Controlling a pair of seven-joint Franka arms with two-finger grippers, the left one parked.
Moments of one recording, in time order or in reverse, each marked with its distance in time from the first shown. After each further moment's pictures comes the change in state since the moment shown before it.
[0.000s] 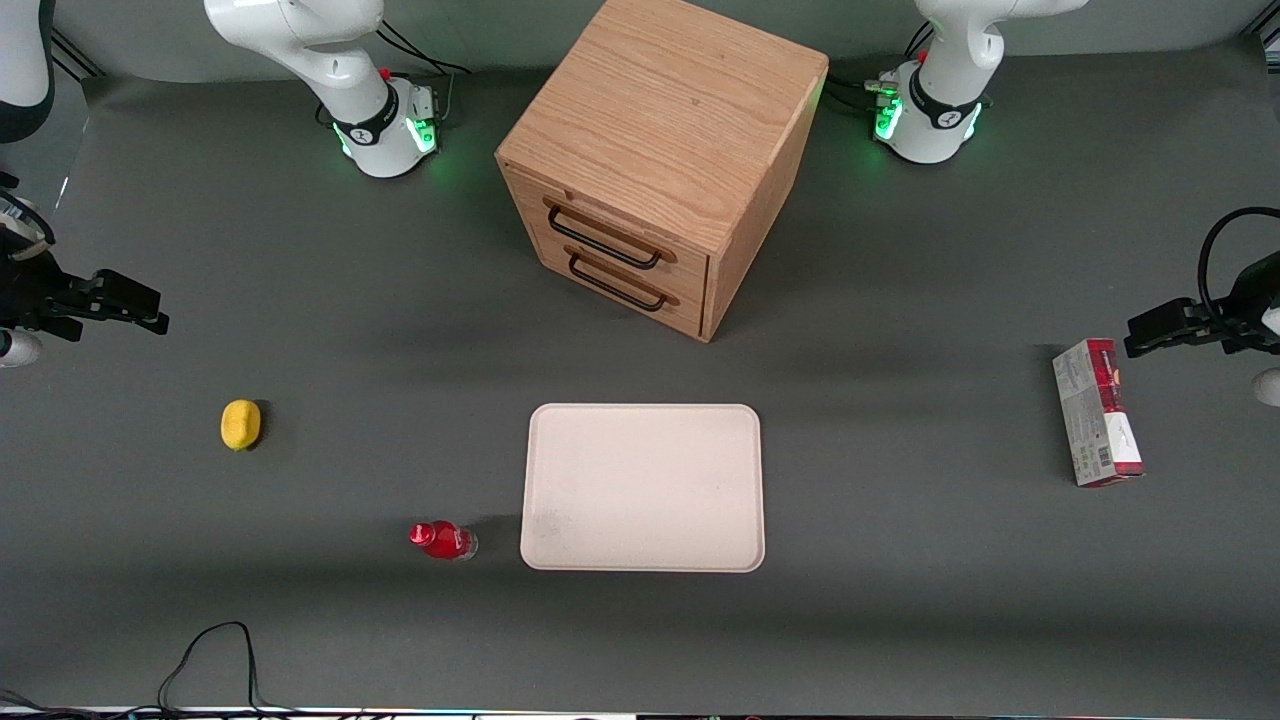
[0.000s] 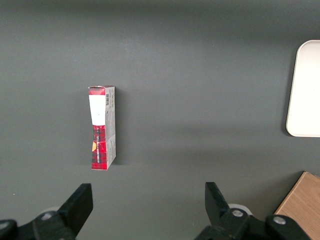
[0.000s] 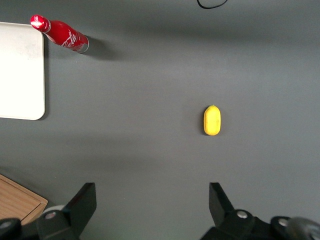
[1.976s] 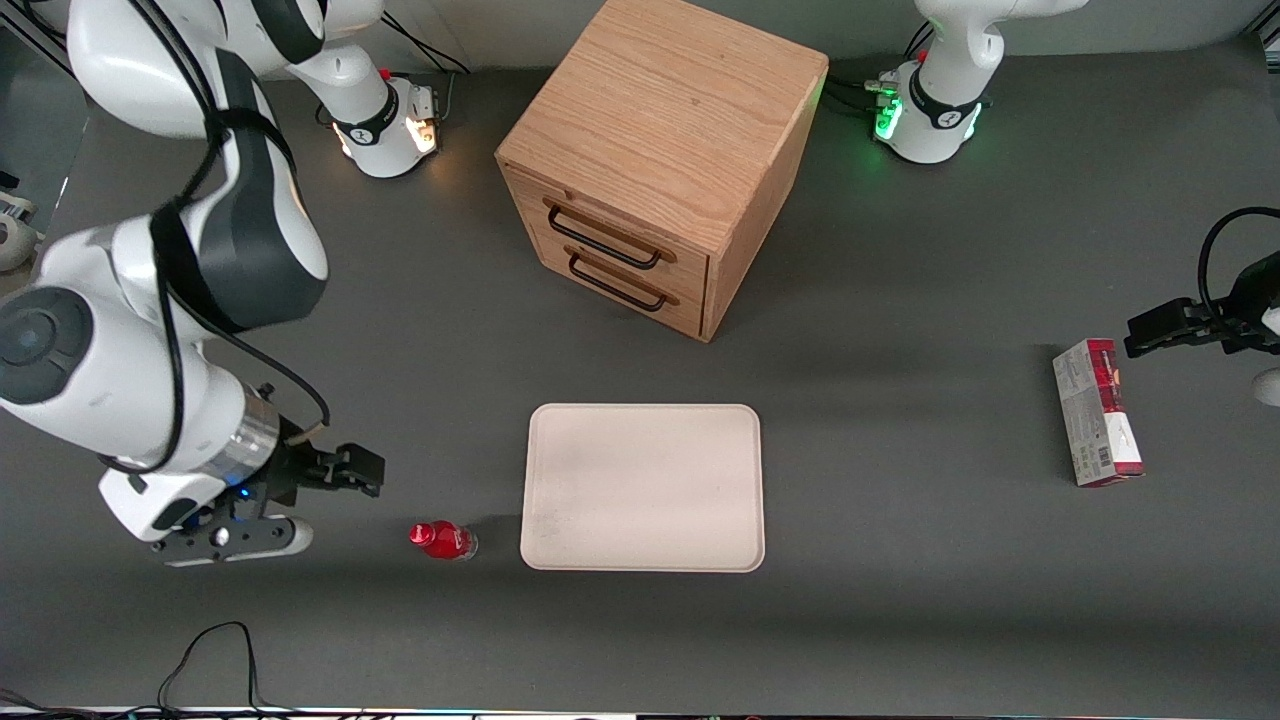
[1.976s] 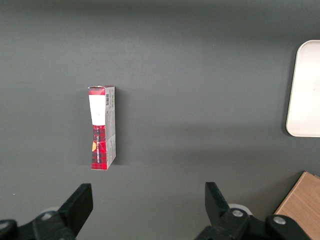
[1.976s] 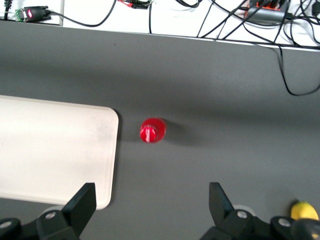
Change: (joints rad) arm 0.178 0.647 0.116 0.683 0.005 0.102 0.265
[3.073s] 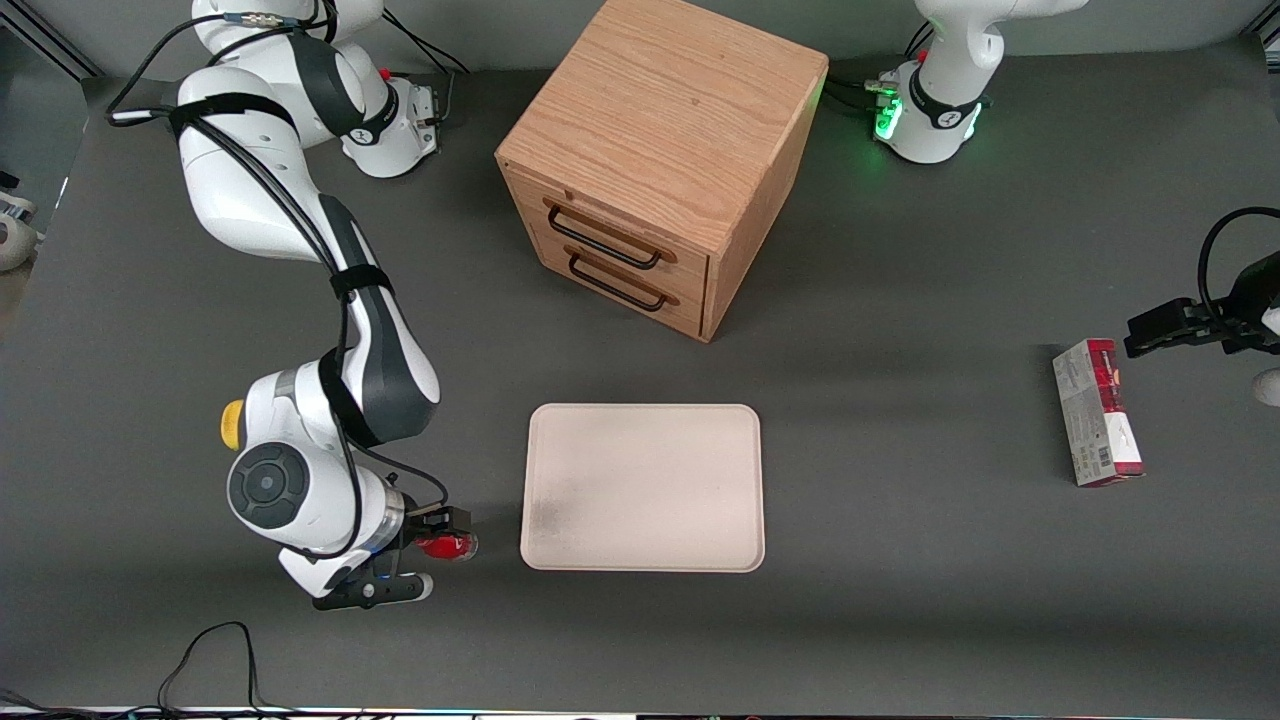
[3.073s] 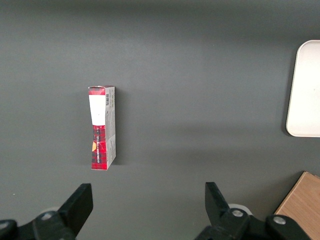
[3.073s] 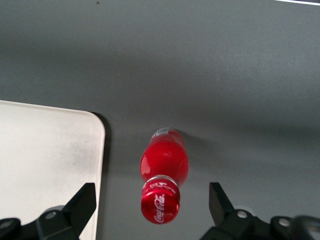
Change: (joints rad) arm 0.018 0.246 0.014 0.001 0.000 0.163 0.010
